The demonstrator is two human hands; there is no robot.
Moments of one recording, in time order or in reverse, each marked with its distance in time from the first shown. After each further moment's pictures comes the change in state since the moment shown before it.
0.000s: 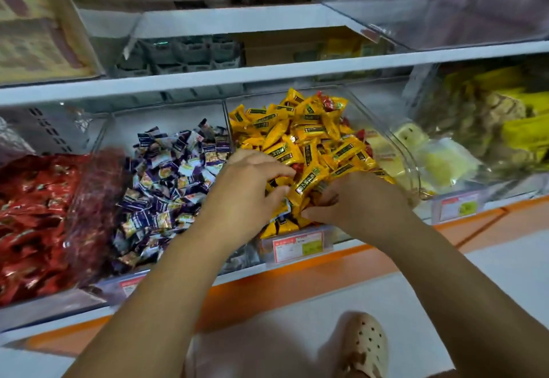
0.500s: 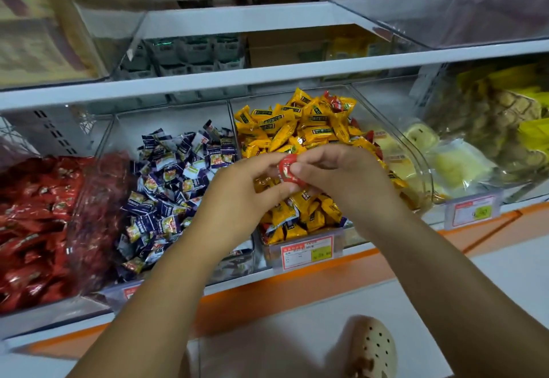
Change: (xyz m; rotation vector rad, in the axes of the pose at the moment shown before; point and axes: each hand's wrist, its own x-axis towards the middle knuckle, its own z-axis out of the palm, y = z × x) left_hand -0.004 -0.006 -0.006 -0.446 0.031 -0.120; right_hand 0.008 -0.030 -0.011 1.059 0.085 -0.072
